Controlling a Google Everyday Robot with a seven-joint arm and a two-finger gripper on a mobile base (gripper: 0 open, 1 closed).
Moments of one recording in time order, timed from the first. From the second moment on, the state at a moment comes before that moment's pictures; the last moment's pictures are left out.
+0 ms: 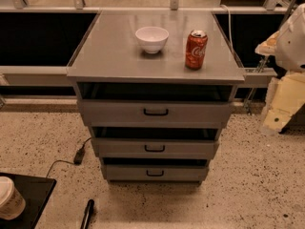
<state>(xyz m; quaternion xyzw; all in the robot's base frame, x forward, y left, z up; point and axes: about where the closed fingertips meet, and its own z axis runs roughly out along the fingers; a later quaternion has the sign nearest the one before) 0.438 -0.217 0.976 -0.60 0.78 -0.03 0.16</state>
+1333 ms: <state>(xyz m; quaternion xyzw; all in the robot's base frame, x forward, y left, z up) 0.387 -0.205 0.817 -0.61 0.74 0.11 0.27</state>
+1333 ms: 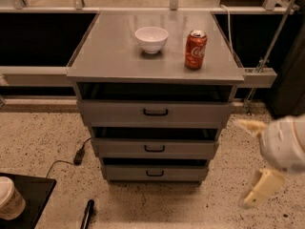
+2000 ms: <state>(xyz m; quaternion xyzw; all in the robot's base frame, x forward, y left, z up) 0.357 -0.222 0.576 -0.58 0.76 0.18 0.24</state>
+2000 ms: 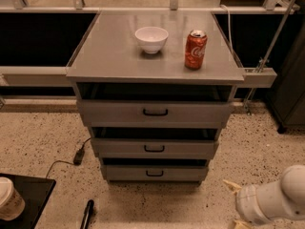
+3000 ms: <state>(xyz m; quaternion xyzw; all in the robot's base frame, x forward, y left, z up) 0.392 -0.188 0.445 -0.57 0.76 0.20 0.23</state>
